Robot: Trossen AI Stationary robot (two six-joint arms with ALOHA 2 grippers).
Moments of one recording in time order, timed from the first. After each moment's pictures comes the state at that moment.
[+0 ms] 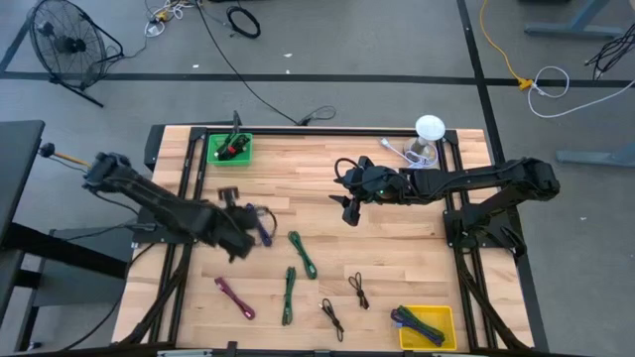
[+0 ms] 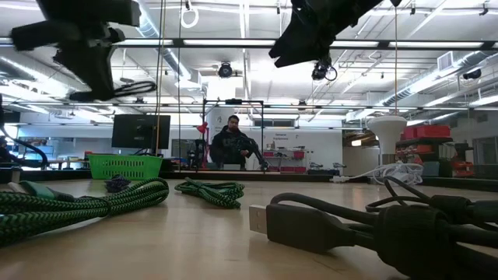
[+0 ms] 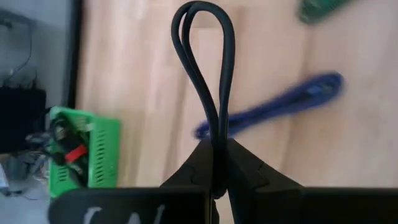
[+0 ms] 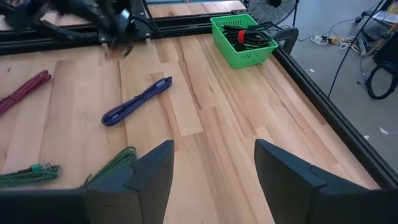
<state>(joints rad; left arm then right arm) -0.42 1.29 0.98 -1.16 -0.60 -0.49 0.02 1.42 1.06 -0.21 0.27 0.09</state>
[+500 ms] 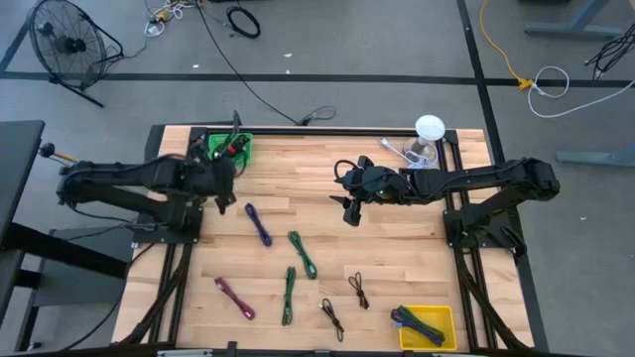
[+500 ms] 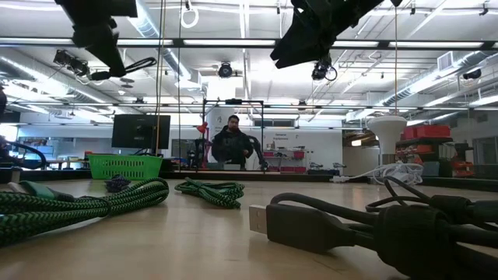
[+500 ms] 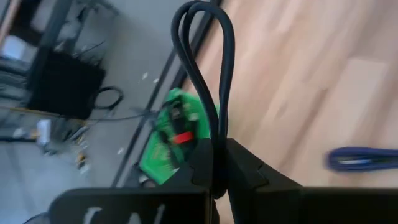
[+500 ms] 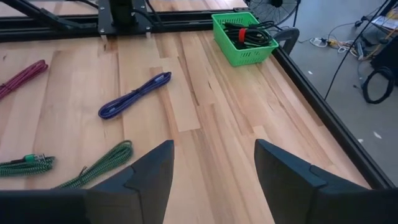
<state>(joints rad) 0.00 0.95 0.97 -1.18 -0.77 -0.20 0.02 1.42 1.06 -0.22 0.27 0.06</state>
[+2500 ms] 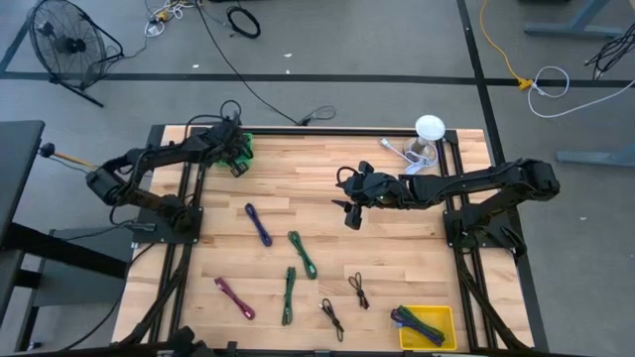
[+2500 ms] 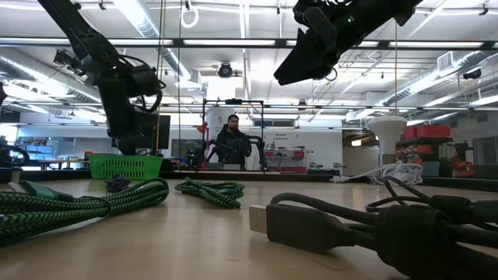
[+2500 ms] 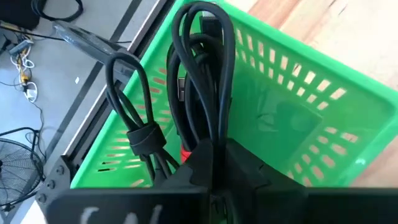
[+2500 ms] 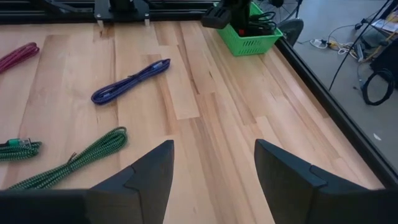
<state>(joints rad) 0.90 1.37 0.61 -0.28 -0.32 0.35 0.01 1.42 0.93 -0.08 0.27 0.03</state>
